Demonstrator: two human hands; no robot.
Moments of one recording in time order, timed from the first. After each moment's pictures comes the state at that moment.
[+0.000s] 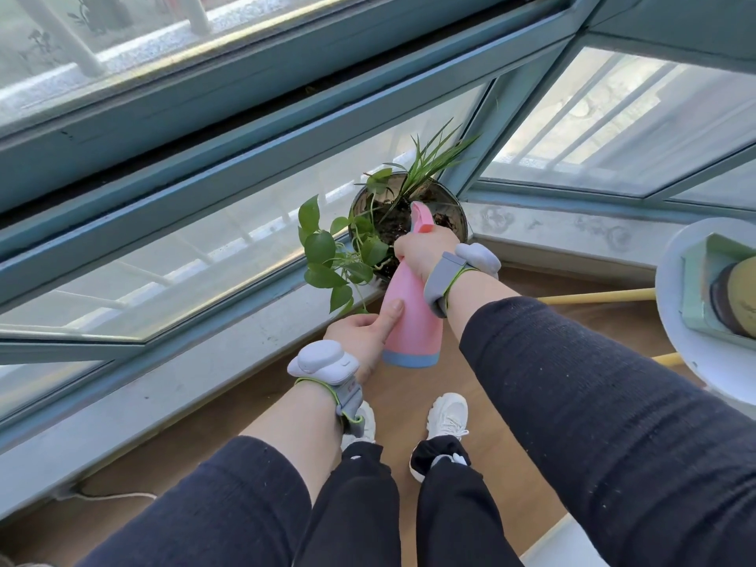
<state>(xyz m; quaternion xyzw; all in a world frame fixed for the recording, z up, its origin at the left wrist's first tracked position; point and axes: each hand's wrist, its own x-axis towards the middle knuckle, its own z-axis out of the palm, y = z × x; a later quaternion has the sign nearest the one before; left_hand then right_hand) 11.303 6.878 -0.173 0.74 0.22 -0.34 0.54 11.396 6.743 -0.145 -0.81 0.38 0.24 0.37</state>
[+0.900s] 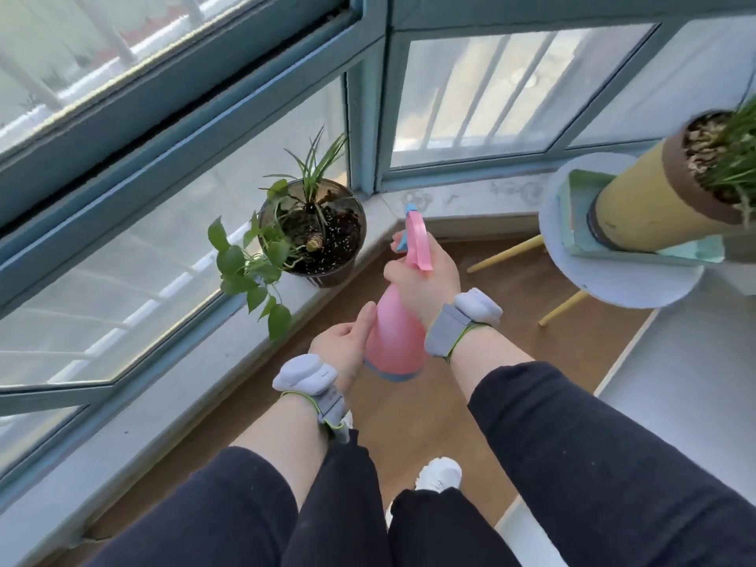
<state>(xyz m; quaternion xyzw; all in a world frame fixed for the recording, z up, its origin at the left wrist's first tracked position) 11.212 6.765 -0.109 0.76 0.20 -0.35 0.50 11.226 6.630 -0.057 -0.75 0.35 0.01 0.56</state>
